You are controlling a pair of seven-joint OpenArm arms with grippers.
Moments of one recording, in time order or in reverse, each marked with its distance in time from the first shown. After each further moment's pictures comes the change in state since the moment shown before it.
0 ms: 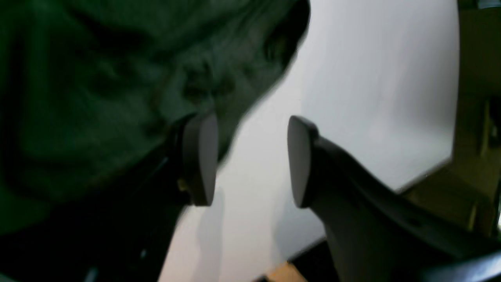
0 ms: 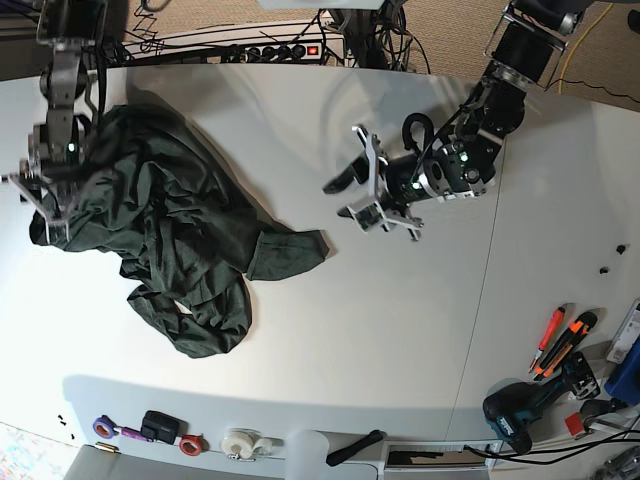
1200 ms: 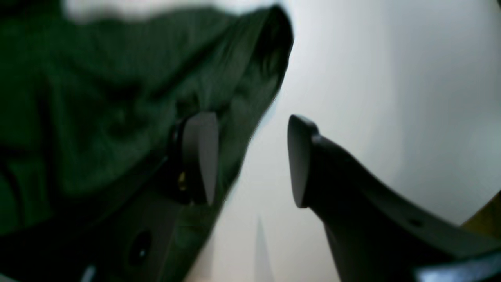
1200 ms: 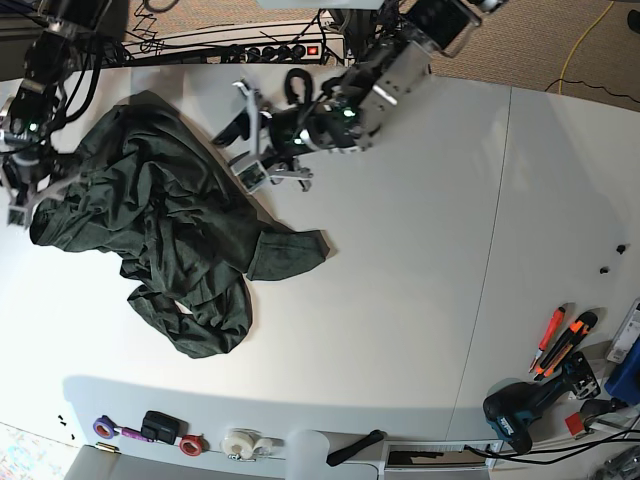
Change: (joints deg) left arm 4.2 17.6 13.9 0.0 1.5 19.0 7.4; right arm 0.4 -5.1 15.6 0.0 14.9 3.9 10.6
